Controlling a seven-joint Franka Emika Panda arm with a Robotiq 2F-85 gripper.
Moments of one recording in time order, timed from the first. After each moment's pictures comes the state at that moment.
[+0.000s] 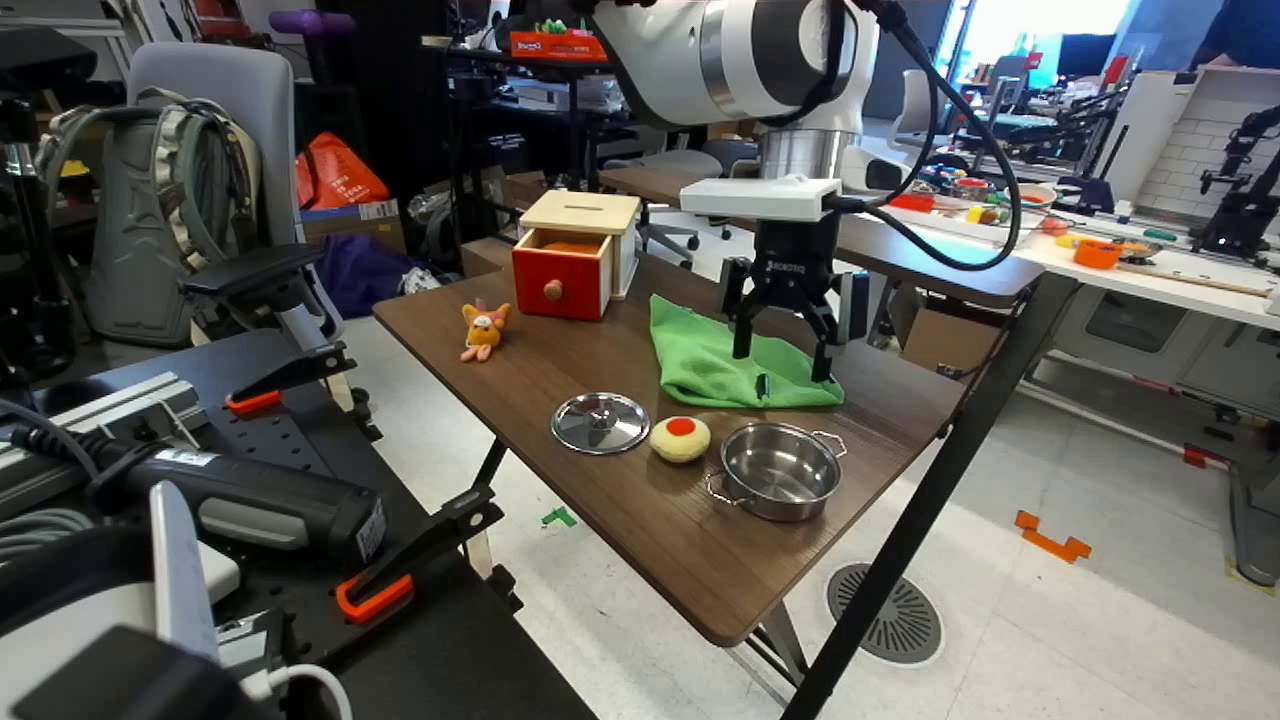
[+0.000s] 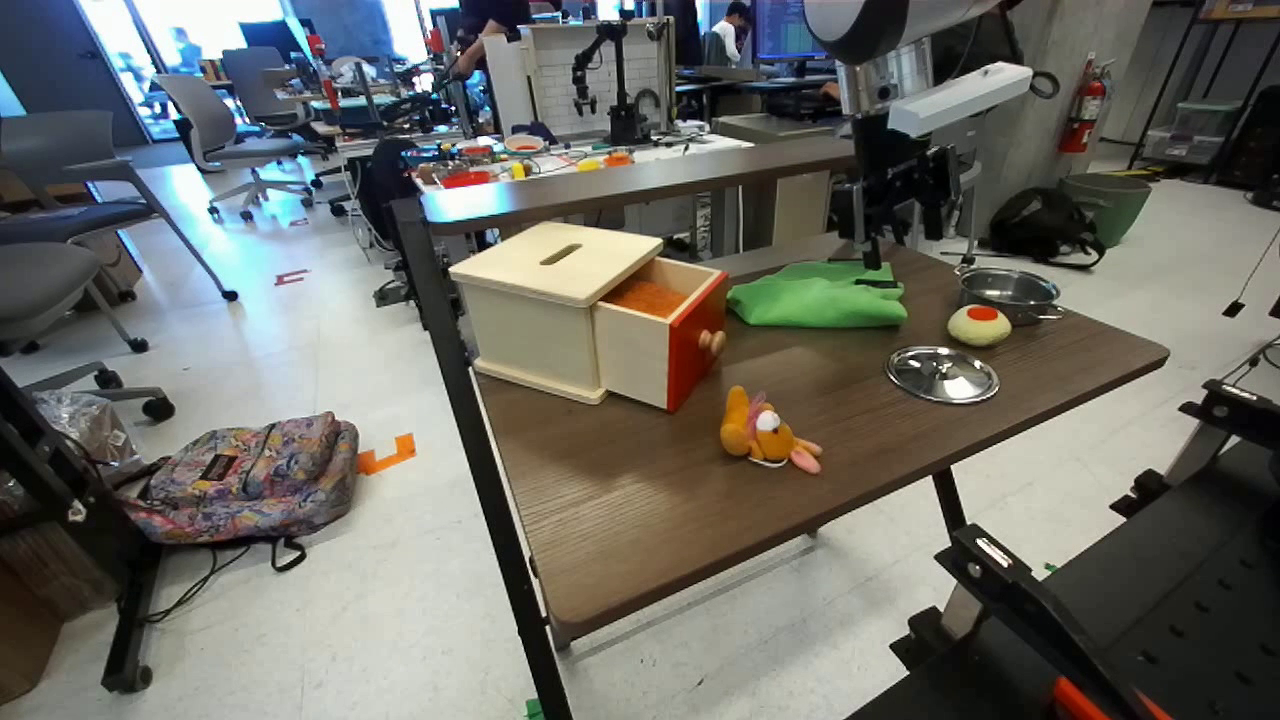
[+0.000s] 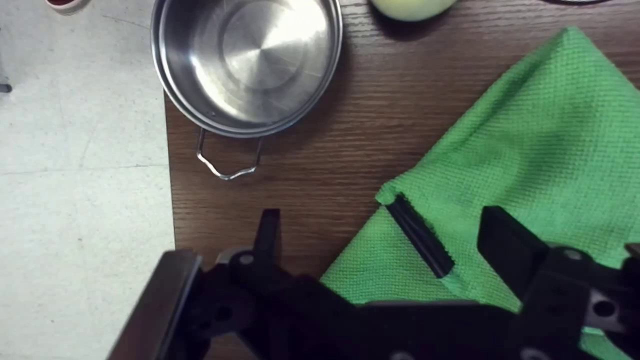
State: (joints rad) arm -0.06 0.95 -0.12 -1.34 -0.18 2.11 0.00
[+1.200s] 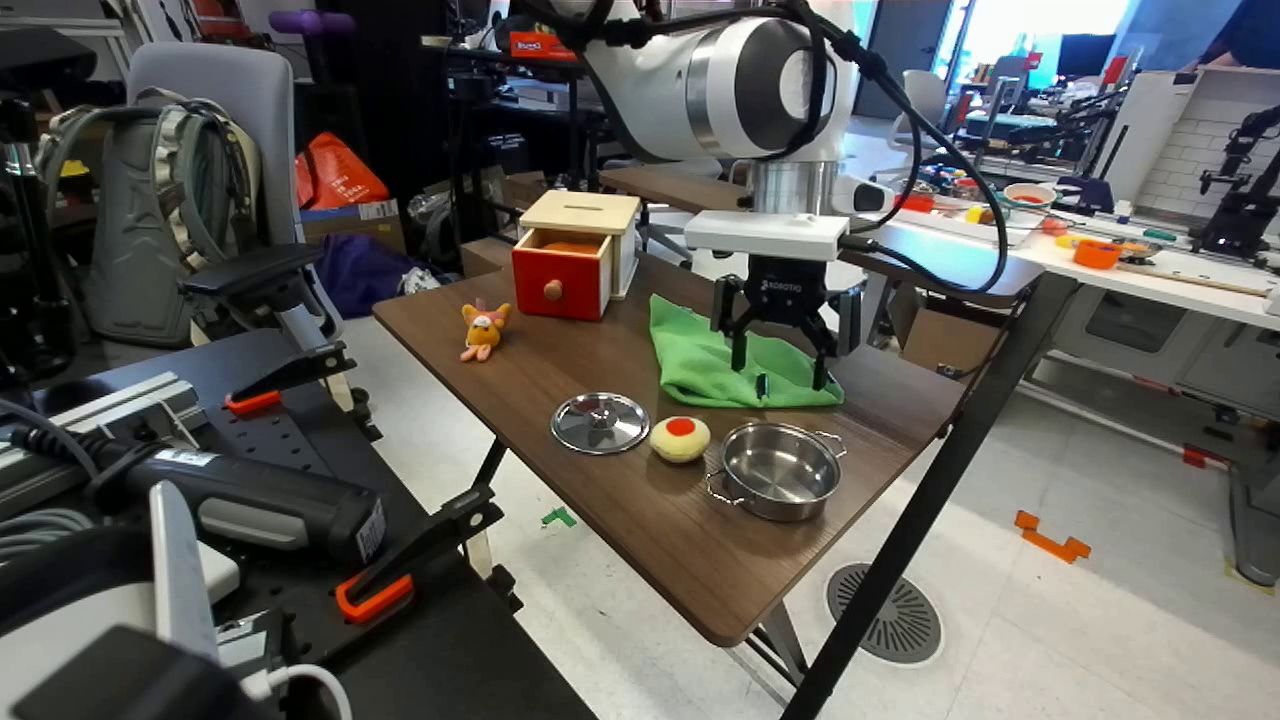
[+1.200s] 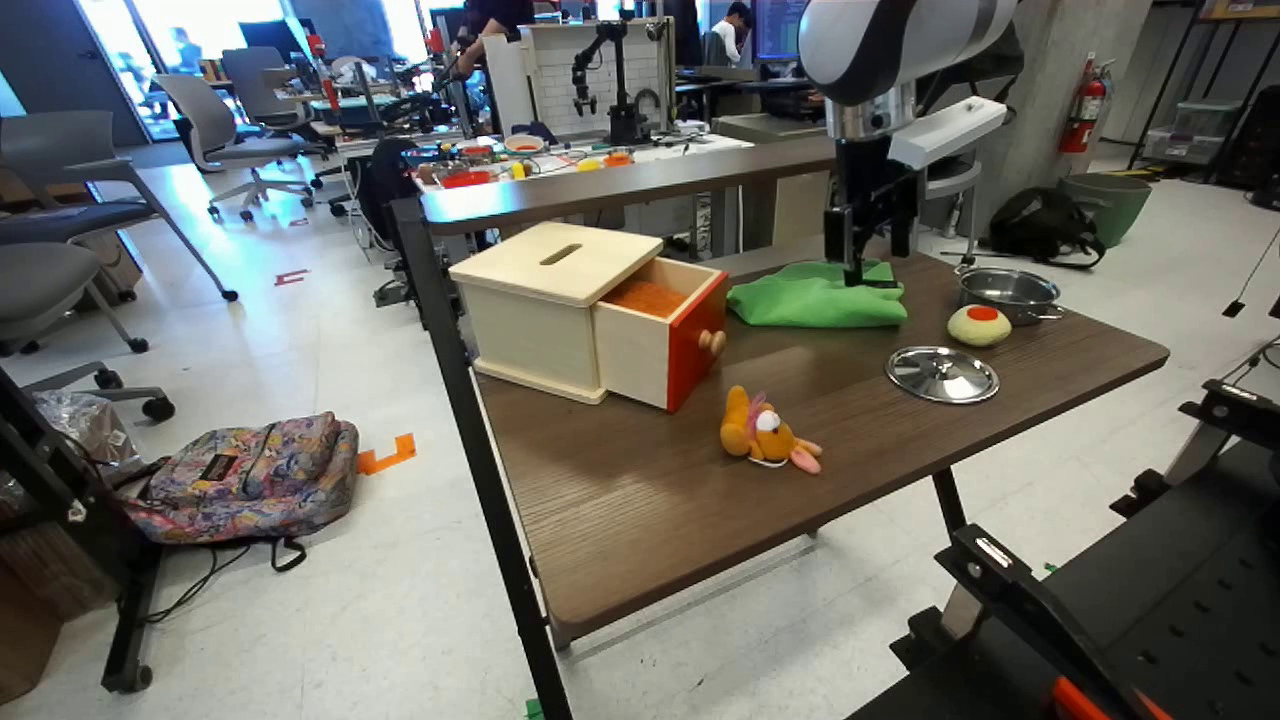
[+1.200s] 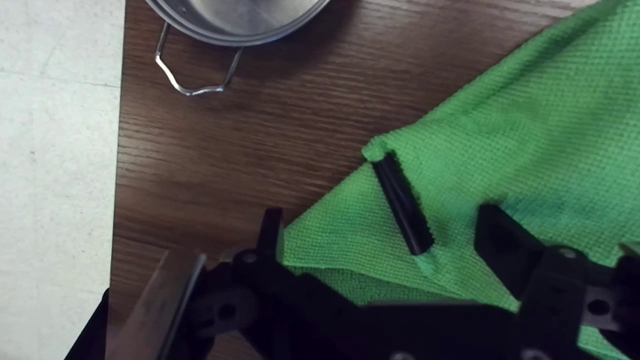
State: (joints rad) arm -0.06 1.00 -0.10 -1.34 -0.18 2.26 -0.18
